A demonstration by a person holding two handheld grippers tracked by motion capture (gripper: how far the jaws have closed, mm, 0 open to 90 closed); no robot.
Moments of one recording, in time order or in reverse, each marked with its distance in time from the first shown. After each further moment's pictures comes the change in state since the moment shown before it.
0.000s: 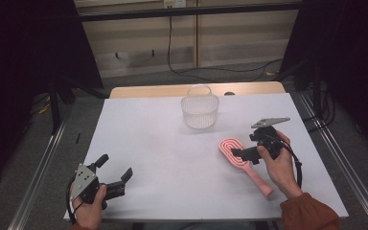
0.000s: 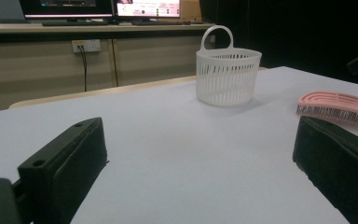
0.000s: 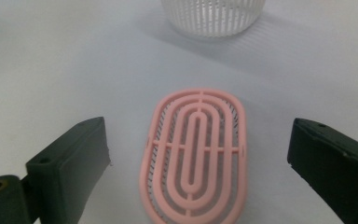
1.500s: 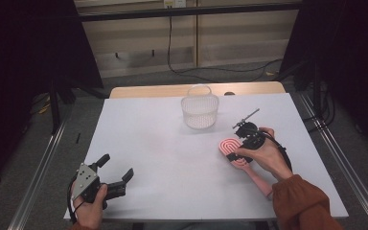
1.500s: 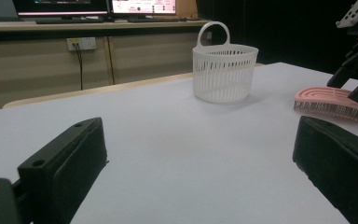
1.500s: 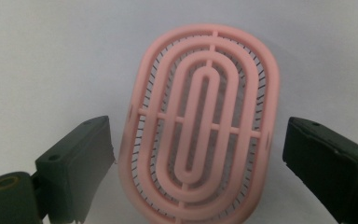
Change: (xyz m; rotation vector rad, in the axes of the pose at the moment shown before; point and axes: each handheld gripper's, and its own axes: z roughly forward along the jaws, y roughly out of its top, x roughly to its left) left arm 0.000 0.000 0.002 0.011 -0.011 0.011; right arm -0.001 0.022 0.046 0.415 0.013 -0.054
